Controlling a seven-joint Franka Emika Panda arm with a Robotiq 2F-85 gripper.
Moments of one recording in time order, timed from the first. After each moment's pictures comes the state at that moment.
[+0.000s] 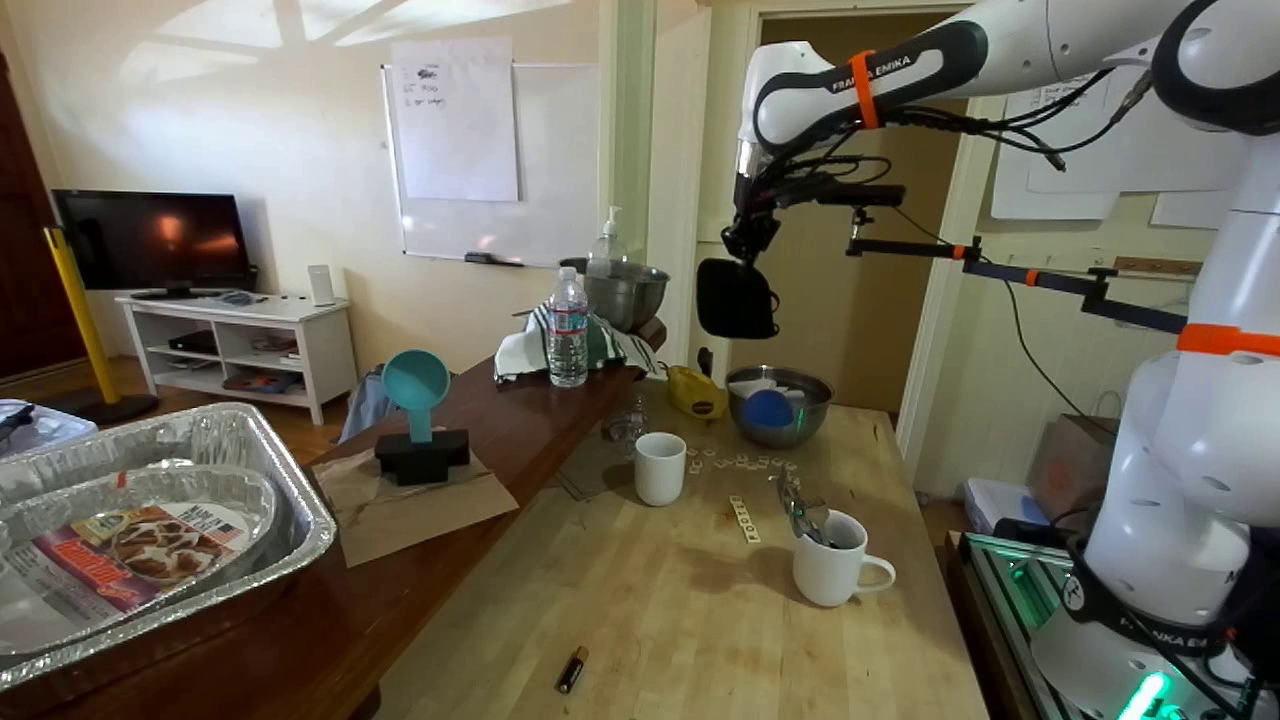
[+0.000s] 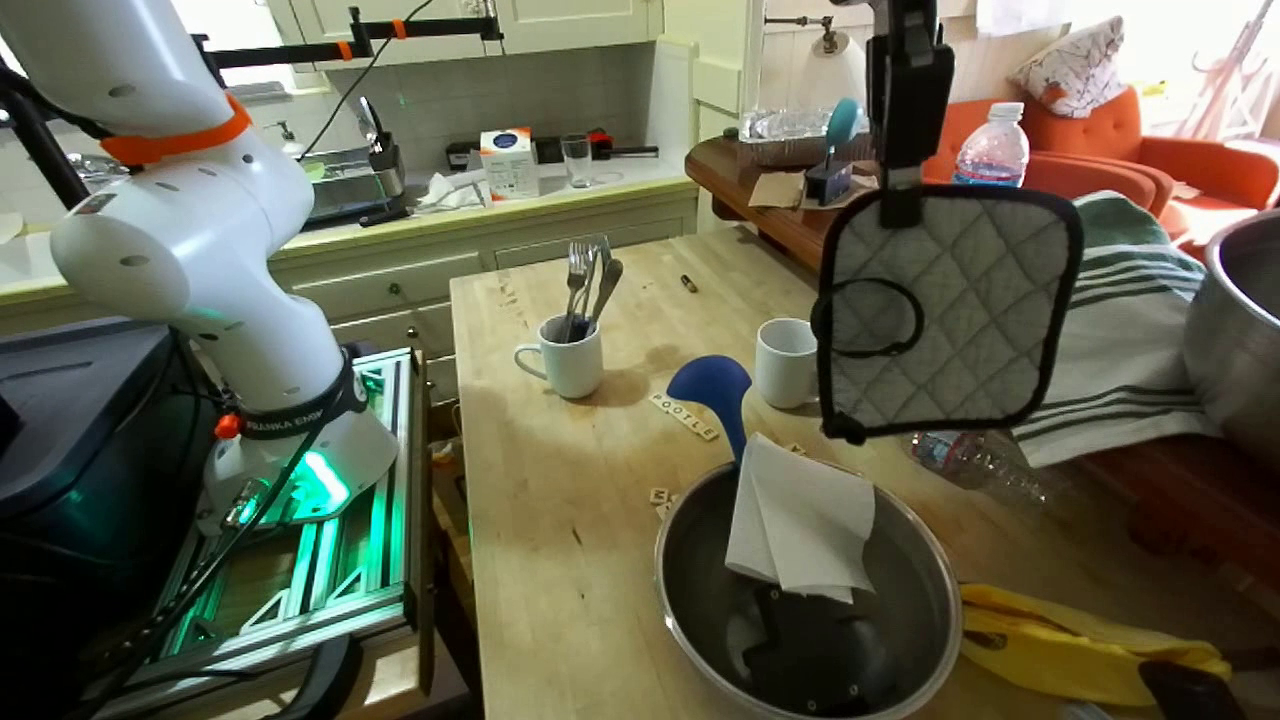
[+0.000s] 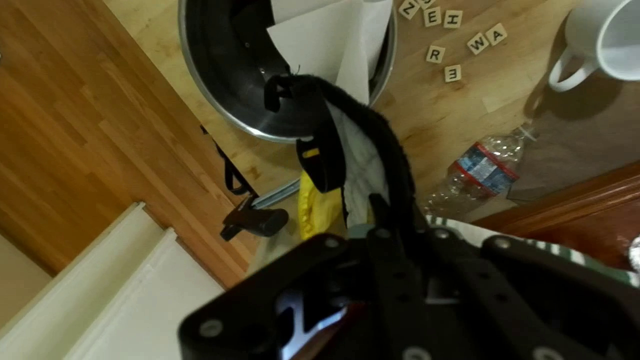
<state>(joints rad) -0.28 -0.04 -0.27 -1.87 -0.19 2.01 0.07</state>
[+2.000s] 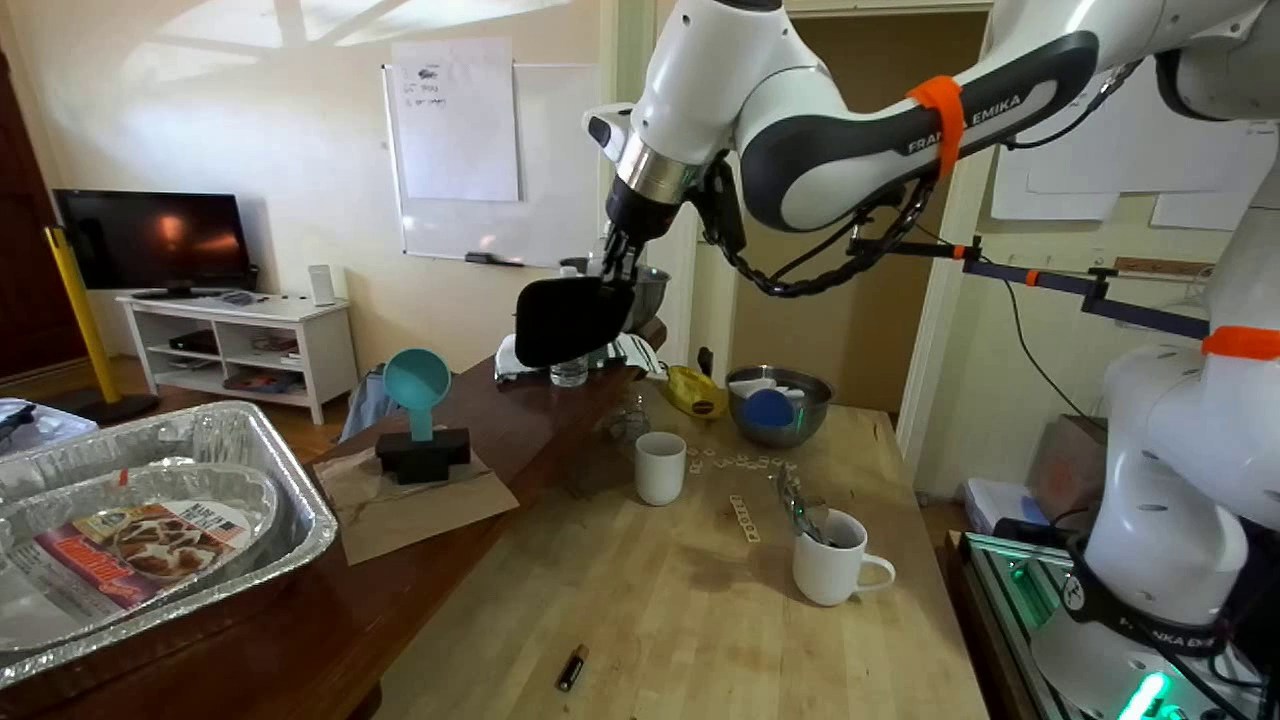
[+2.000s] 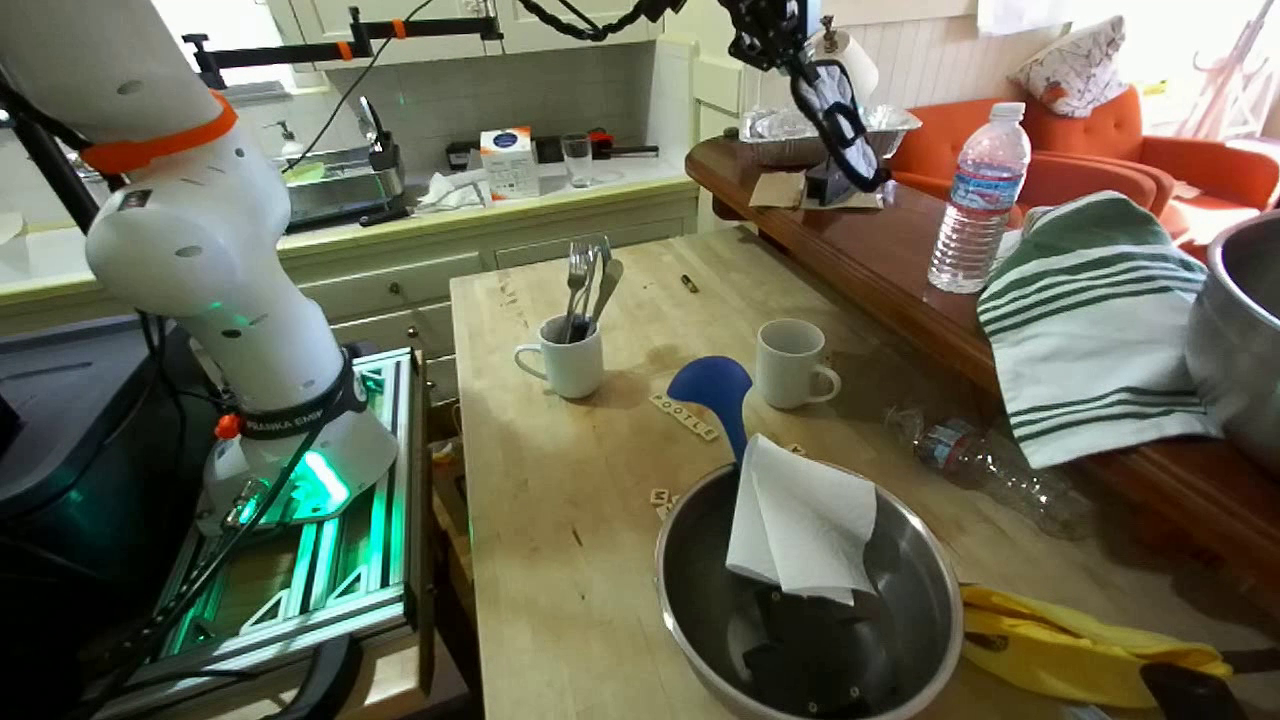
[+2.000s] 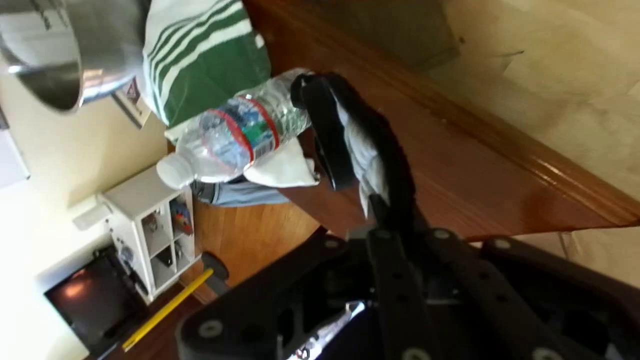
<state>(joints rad) 0.00 -0.11 0.10 -2.03 -0.67 2.32 0.03</state>
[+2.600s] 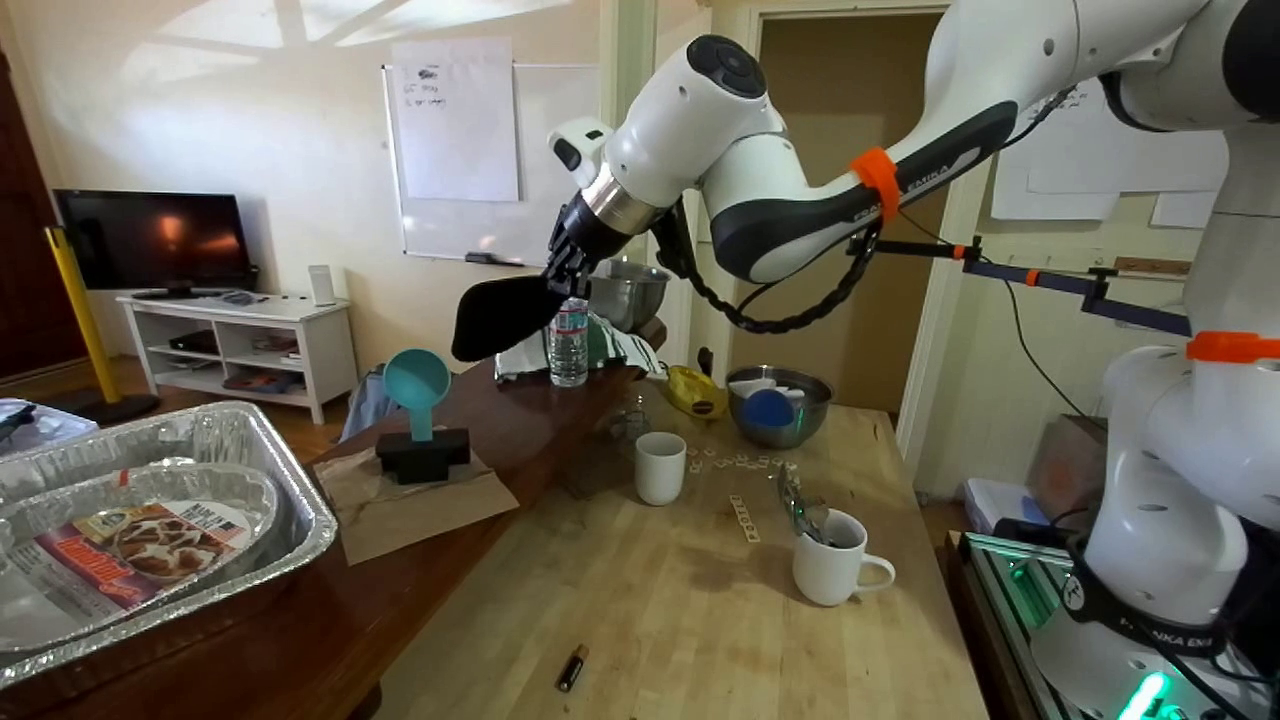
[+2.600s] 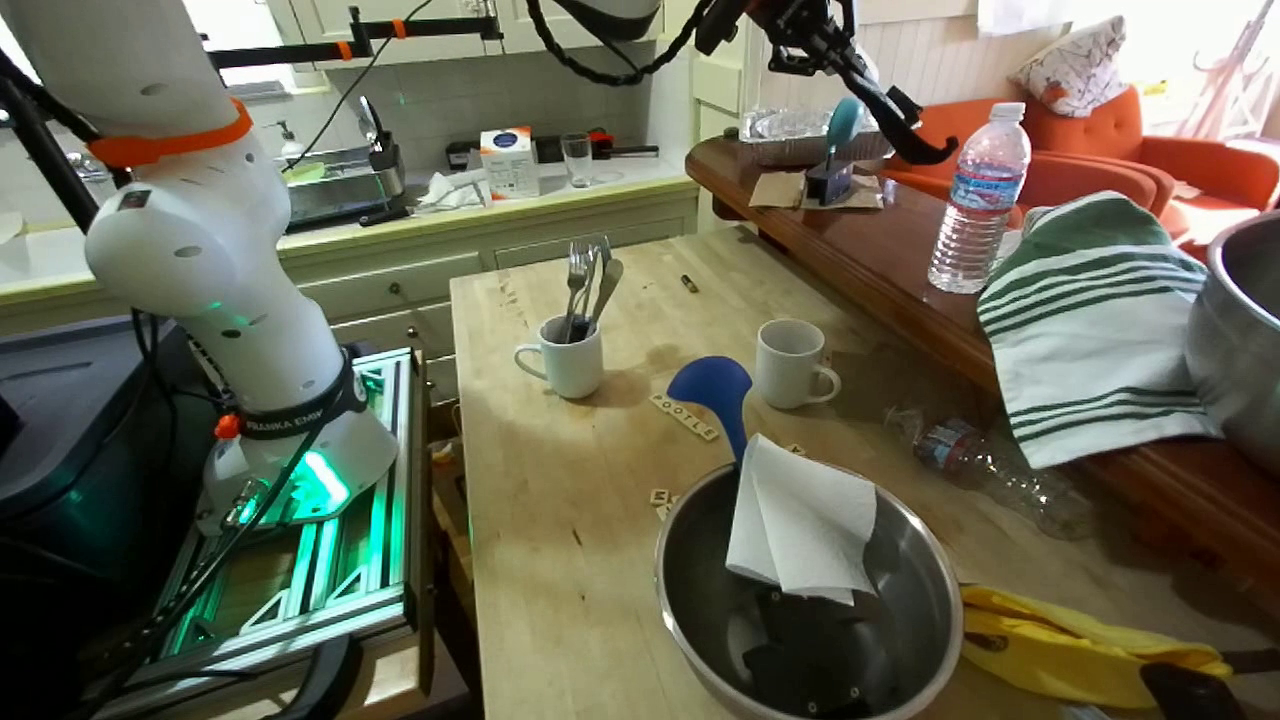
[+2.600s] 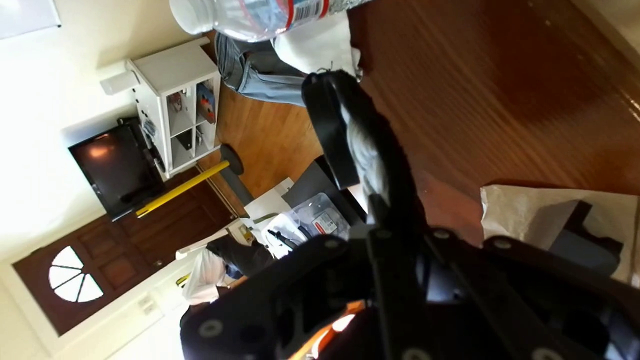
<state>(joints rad) -0.01 0.01 0.07 -1.99 -0.95 2.61 0.07</state>
